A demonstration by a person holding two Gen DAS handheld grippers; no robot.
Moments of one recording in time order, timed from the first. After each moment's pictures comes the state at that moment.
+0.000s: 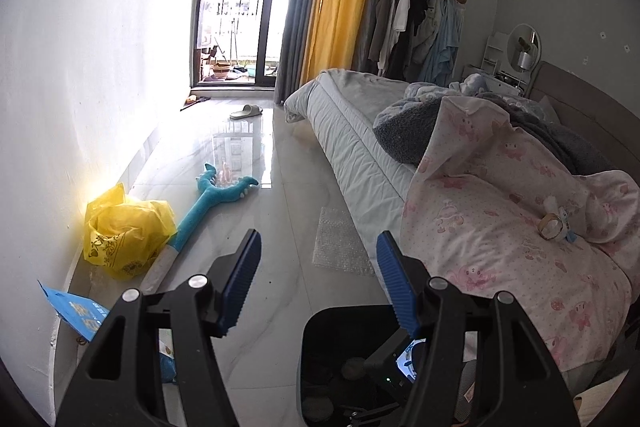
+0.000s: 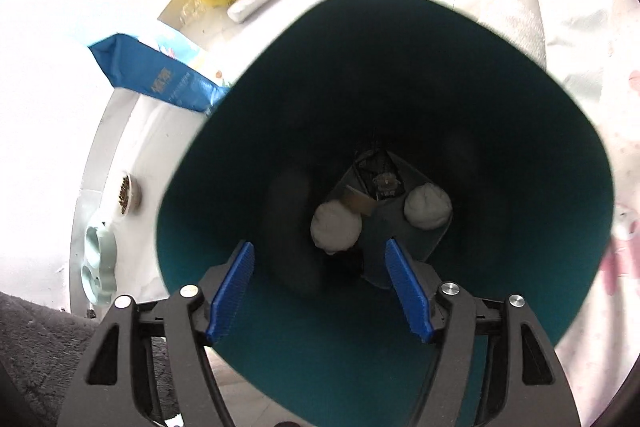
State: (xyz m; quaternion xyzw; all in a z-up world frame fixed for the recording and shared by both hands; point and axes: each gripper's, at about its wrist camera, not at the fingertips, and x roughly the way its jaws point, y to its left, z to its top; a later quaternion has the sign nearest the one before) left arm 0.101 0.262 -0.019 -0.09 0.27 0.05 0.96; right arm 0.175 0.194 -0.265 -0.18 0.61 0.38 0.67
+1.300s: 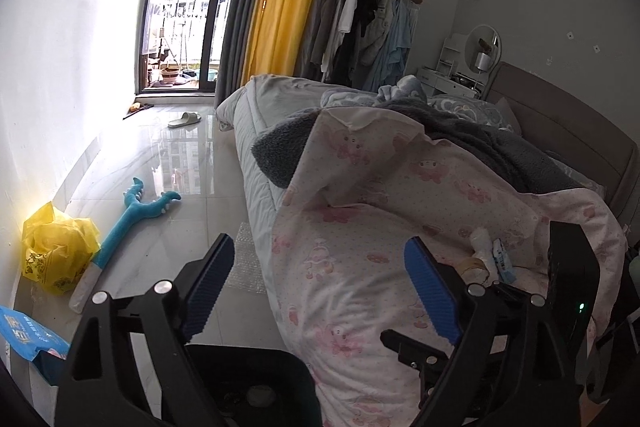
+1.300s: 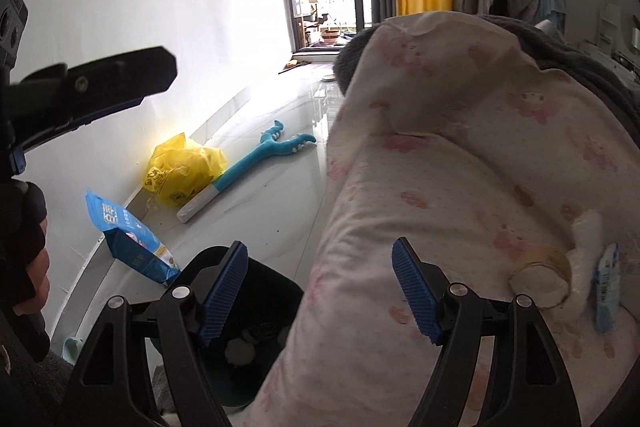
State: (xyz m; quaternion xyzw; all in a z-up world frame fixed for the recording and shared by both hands) left arm 0.187 0.109 0.007 -0.10 0.26 -0.03 0.96; right arm 0.238 -0.026 -0.054 -0.06 0.35 0.33 0.88
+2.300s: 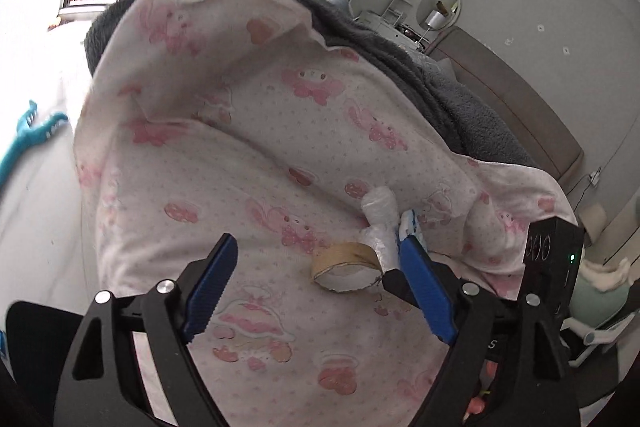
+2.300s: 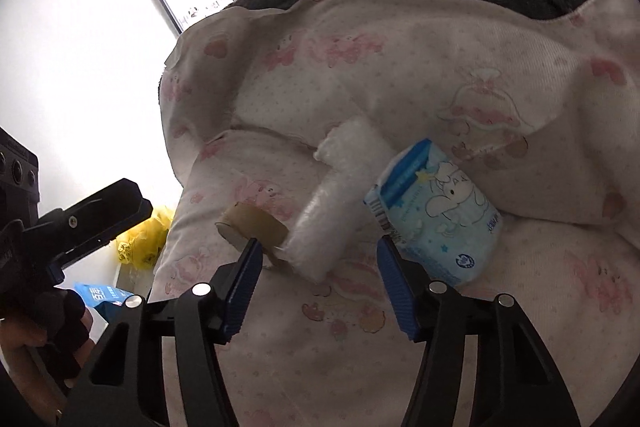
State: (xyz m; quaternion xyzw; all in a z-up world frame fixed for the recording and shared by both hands) left arm 0.281 -0.018 -0.057 -0.20 0.37 -0.17 0.89; right arm 0.298 -0.222 -0.087 0.12 0.41 0.22 0.88
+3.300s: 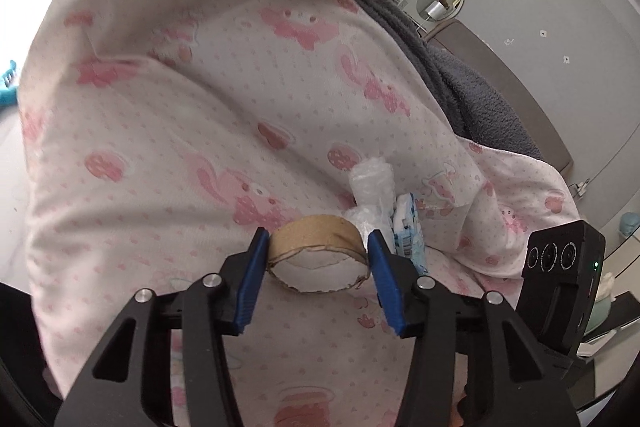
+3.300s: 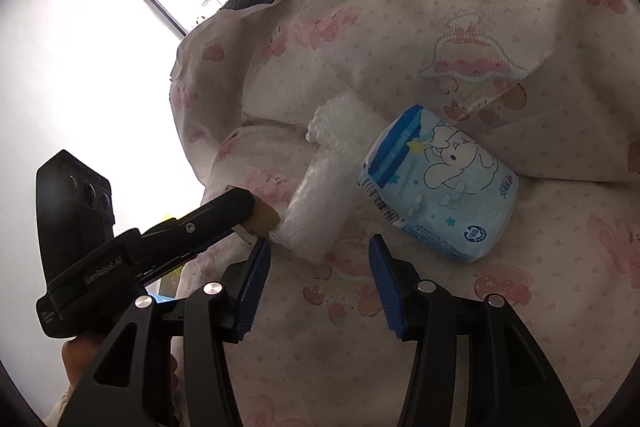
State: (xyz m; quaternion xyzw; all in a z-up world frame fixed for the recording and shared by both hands) left arm 0.303 -0.047 -0.094 -0.24 0.39 -0.19 0.87; right arm 0.304 -0.239 -0.100 0.19 0.43 0.26 0.84
